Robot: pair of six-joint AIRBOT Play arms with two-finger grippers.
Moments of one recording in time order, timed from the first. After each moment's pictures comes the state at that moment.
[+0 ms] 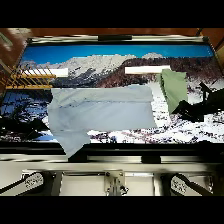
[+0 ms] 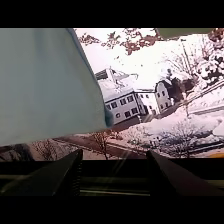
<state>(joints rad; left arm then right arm) 0.52 -1.23 0.74 1.08 -1.23 -1.28 -0.38 -1.25 1.06 2.00 -1.37 -1.69</state>
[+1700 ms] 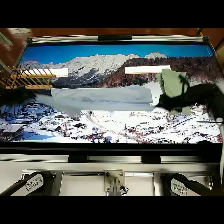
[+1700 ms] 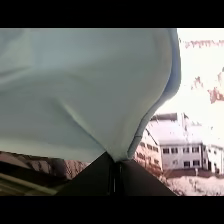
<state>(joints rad) 0.42 -1.11 1.16 0.87 -1.17 -1.25 -0.15 -1.27 1.11 2.16 -1.20 -1.71</state>
